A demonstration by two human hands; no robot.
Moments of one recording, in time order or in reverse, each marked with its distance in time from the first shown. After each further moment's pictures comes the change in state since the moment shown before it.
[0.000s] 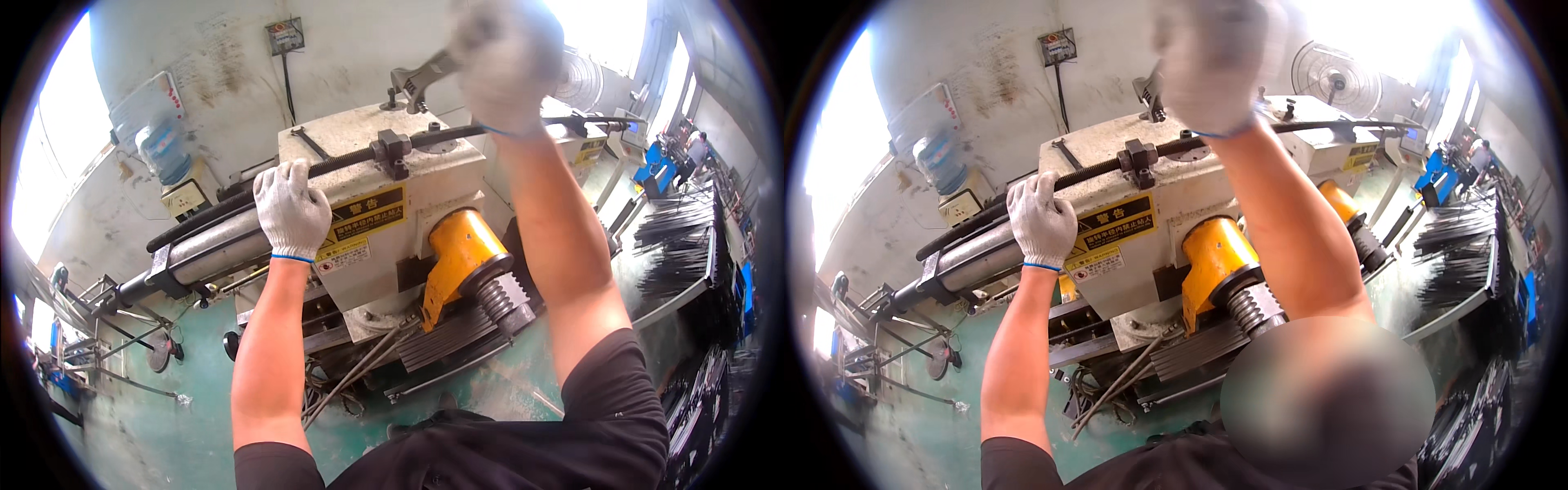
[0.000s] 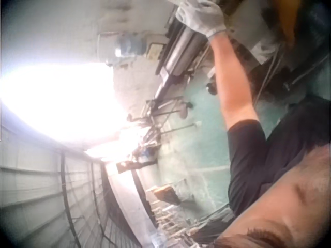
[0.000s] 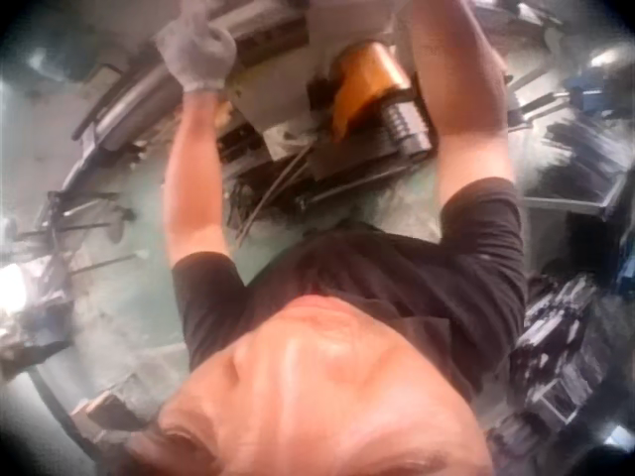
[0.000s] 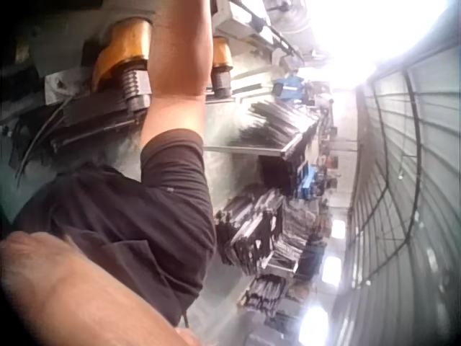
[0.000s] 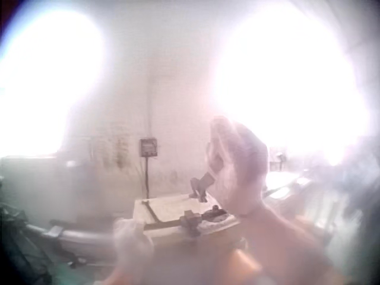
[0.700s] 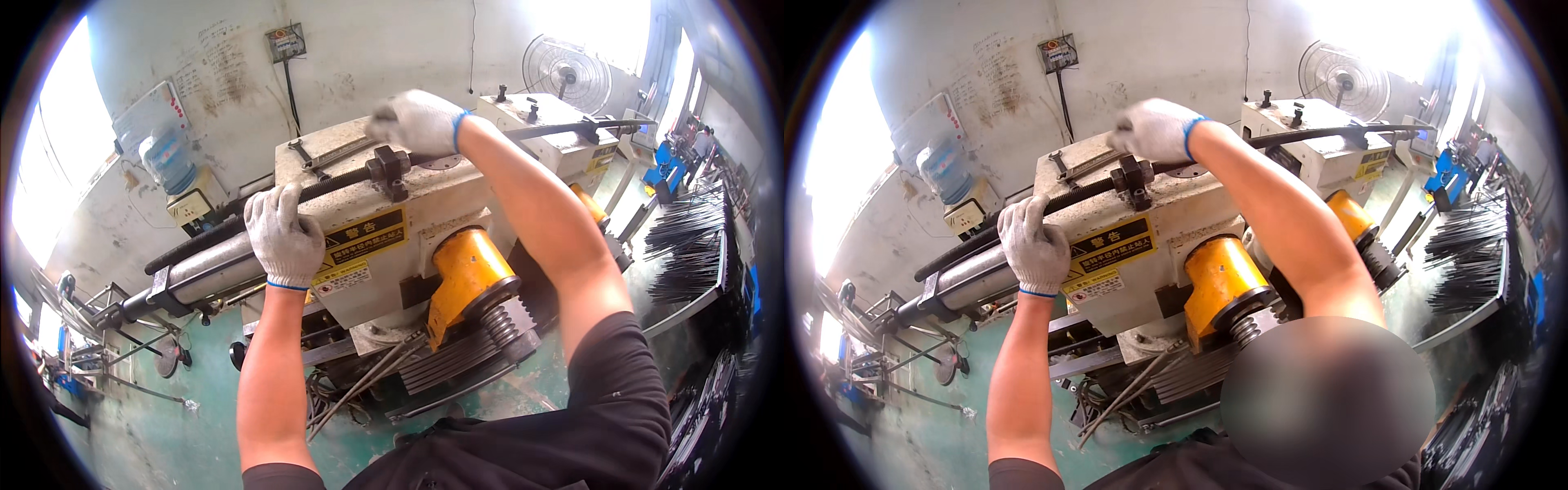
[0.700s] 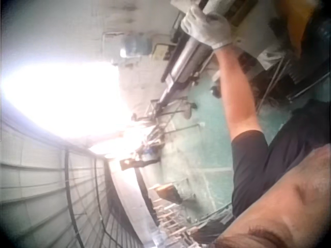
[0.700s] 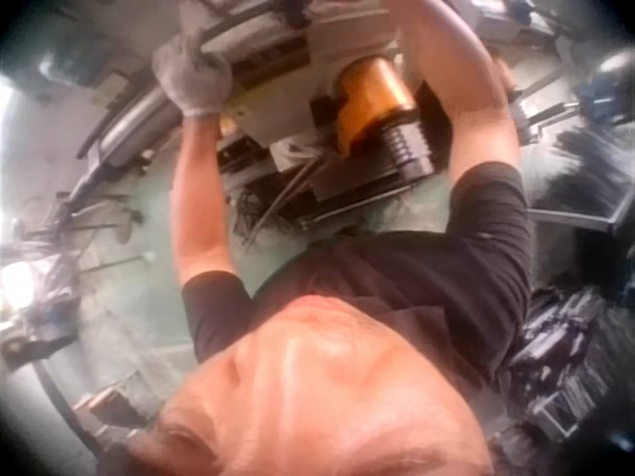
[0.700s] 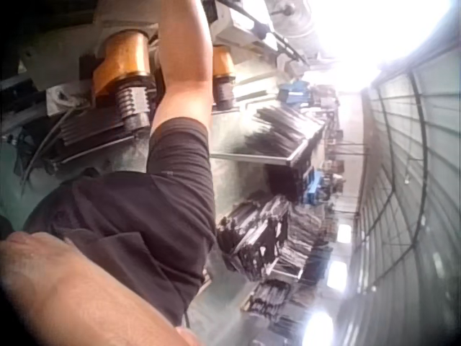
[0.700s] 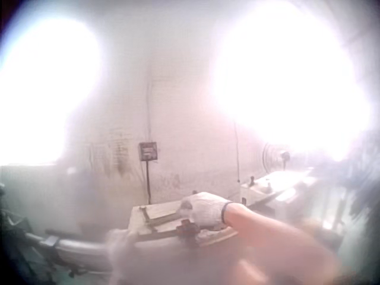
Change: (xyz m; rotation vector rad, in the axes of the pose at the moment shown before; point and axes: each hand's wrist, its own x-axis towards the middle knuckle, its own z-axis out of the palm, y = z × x) left_hand 0.000 0.002 -0.003 -0.024 0.032 0.064; right_hand -0.026 0.102 -0.046 -1.073 -0.909 0.832
